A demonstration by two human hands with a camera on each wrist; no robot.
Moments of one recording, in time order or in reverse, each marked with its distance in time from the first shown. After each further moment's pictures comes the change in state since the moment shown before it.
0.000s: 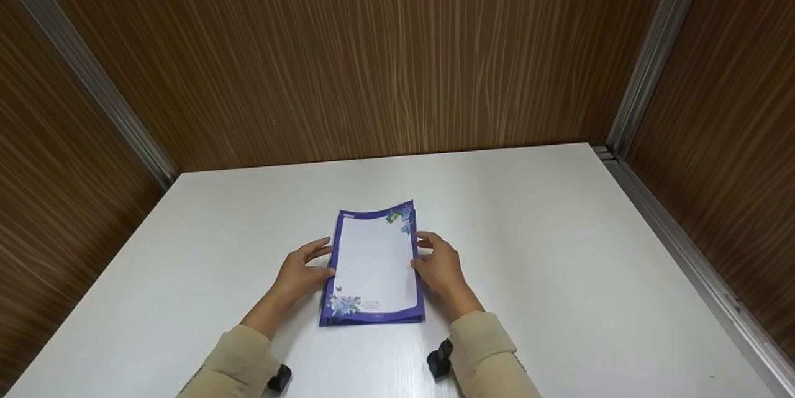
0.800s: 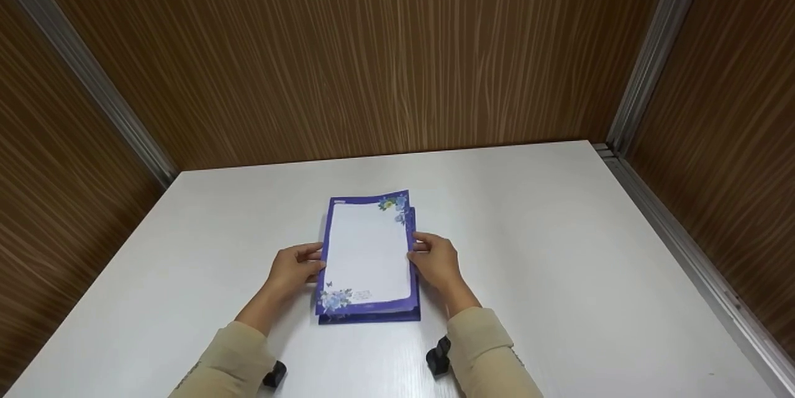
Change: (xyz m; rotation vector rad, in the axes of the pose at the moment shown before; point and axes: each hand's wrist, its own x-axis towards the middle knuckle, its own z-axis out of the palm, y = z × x) left_hand 0.001 0.004 -0.009 -0.077 0.084 -0.162; right_hand 0.001 -0.006 0.003 0.145 -0.009 0.062
